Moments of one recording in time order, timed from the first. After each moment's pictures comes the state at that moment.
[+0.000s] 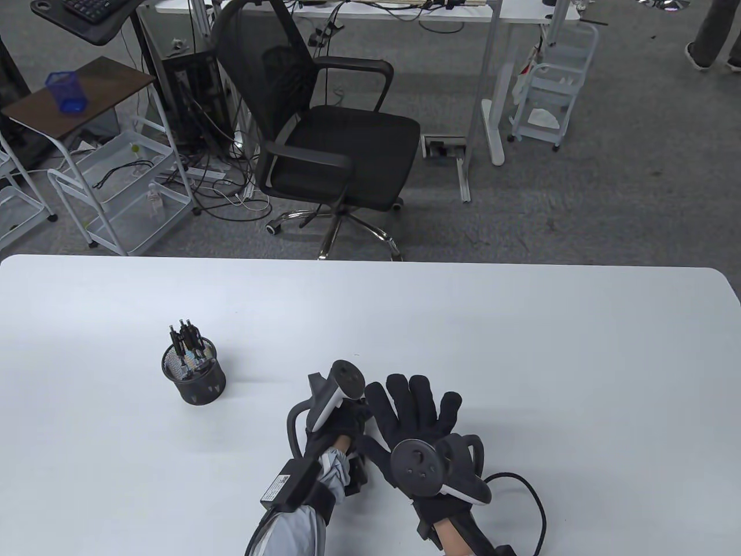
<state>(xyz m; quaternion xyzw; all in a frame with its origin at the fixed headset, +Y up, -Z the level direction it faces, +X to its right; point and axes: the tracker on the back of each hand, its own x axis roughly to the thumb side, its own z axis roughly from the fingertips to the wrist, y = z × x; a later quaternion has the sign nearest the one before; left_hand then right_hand) -0.090 -0.798 -0.366 -0.23 0.09 0.18 0.95 0.062 -0.695 -0.250 0.25 -0.02 0.96 0.15</state>
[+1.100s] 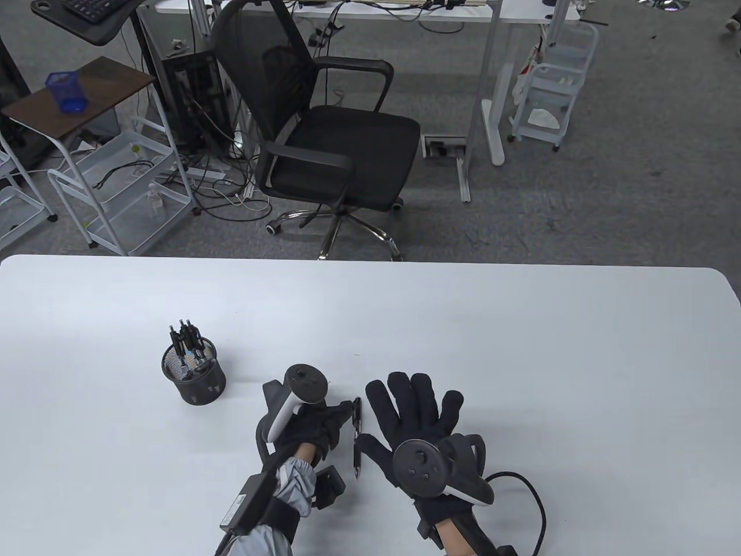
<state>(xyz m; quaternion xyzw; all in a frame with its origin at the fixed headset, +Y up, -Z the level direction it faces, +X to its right) -0.140 -0.758 -0.334 -0.25 0.07 0.29 0.92 0.065 -0.689 -0.249 0.25 -0.03 0.96 0.16</state>
